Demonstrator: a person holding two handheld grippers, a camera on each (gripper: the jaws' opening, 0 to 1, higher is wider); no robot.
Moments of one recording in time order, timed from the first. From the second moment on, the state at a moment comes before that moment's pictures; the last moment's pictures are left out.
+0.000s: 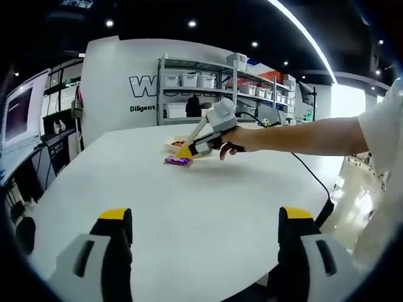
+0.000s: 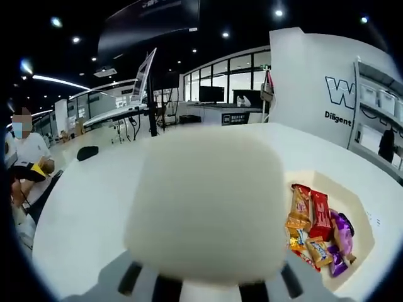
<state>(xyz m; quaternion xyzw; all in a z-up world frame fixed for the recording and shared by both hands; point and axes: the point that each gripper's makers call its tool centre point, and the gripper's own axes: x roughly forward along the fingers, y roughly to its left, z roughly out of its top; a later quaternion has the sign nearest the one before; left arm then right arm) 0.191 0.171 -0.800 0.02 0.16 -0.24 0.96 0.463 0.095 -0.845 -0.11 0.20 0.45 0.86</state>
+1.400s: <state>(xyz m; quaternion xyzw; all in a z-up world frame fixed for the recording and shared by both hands) 0.188 0.183 -0.803 0.01 0.16 -0.23 0.96 0.460 0.094 -0.852 -0.15 0.24 0.45 0.85</state>
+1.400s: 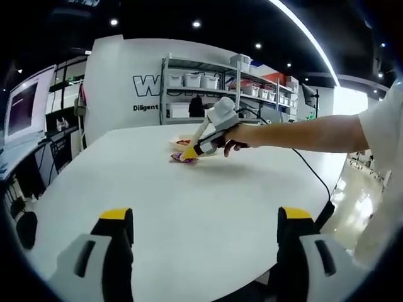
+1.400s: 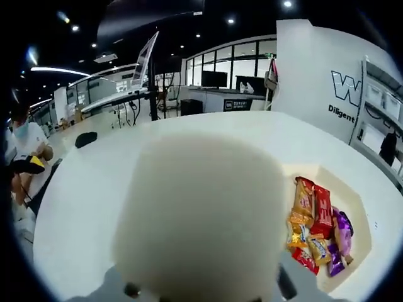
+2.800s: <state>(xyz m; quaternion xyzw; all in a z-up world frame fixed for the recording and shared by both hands) 0.192 0.162 -0.794 0.01 0.15 -0.25 0.96 0.468 0.031 -0.782 -0.13 0.20 0.41 0.88</state>
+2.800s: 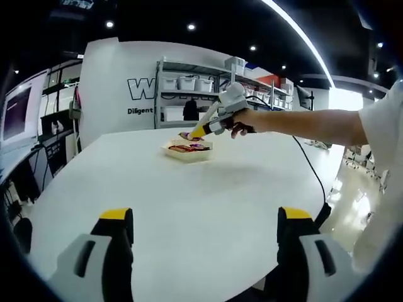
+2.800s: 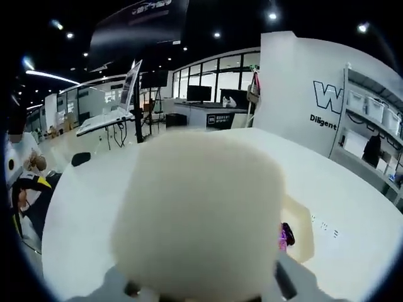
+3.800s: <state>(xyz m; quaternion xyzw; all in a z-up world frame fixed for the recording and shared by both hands) 0.208 0.174 -0.815 0.01 0.18 -0.23 0.96 0.503 0.031 -0.831 -0.11 0.22 0.39 0.89</state>
